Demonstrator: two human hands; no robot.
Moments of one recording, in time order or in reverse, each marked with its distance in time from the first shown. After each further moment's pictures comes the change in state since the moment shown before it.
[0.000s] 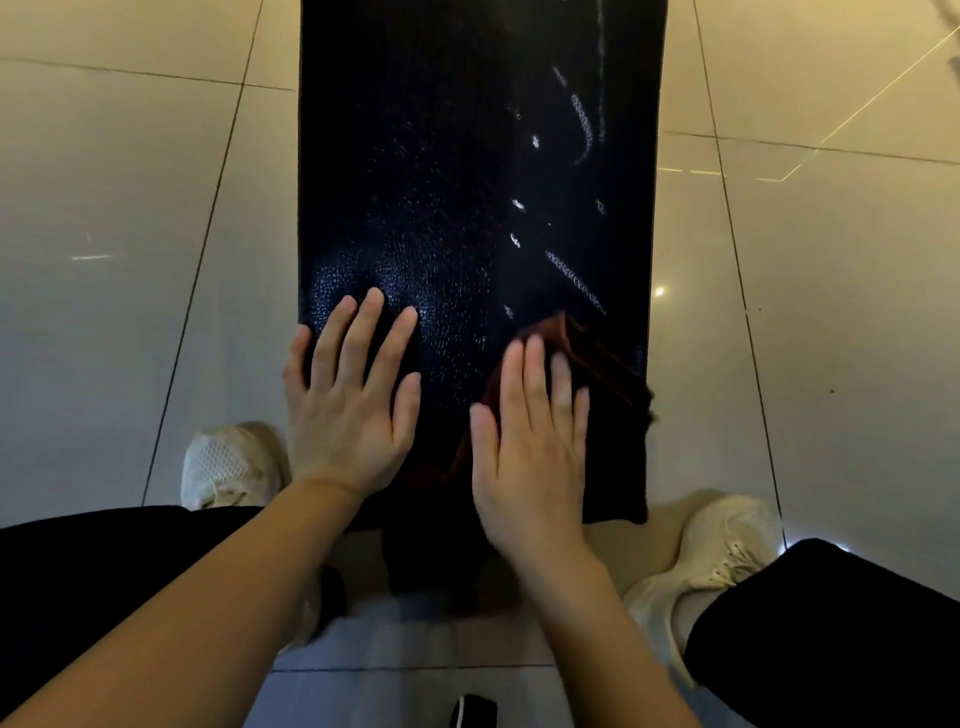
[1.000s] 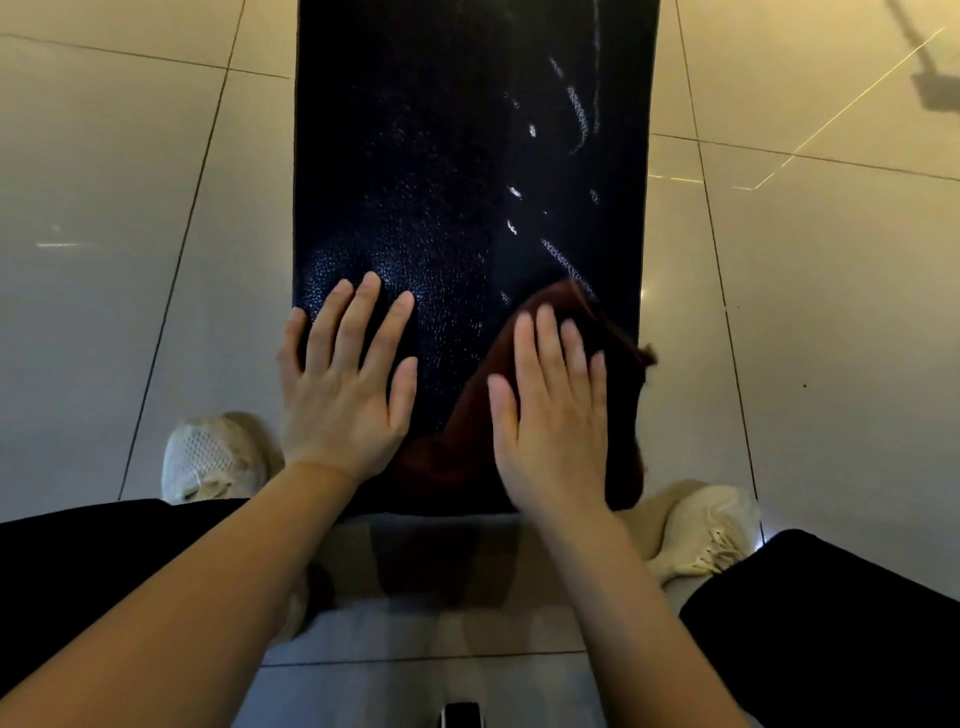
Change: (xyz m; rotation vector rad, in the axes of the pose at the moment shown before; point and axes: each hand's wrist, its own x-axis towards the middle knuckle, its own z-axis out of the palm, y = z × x) left_hand -0.002 0.000 -0.001 -0.038 0.010 0.004; right_hand 0.012 0.019 -0.007 -0.118 0.032 -0.045
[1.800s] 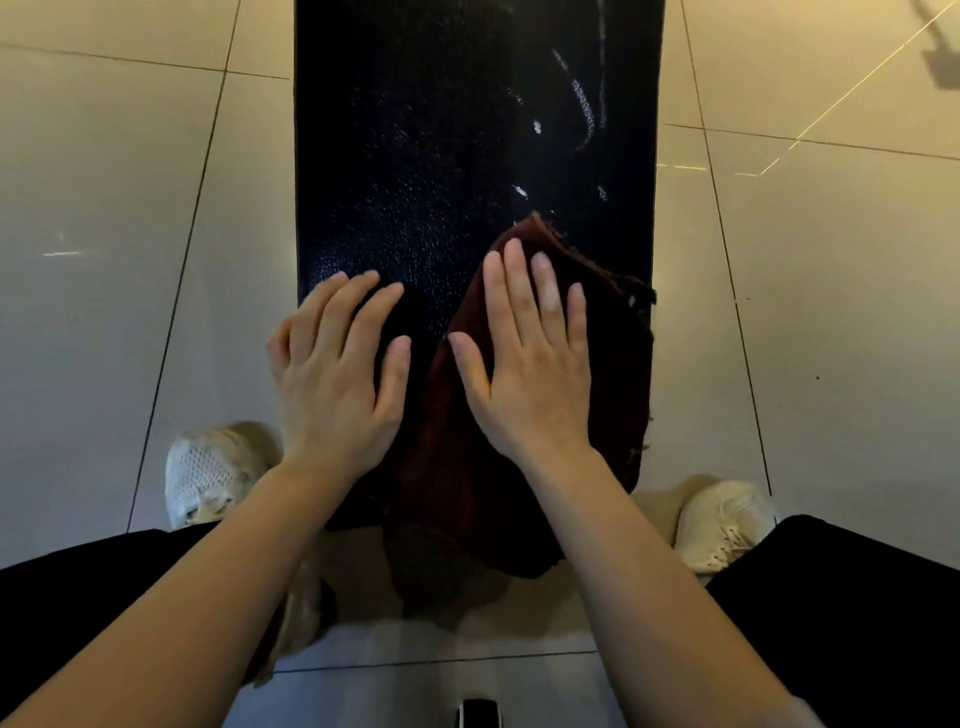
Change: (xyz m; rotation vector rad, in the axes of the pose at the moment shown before) left_hand 0.015 -0.006 -0.010 -0.203 0.142 -0.030; right_hand 0.046 -0.016 0.007 -0.080 0.071 -0.124
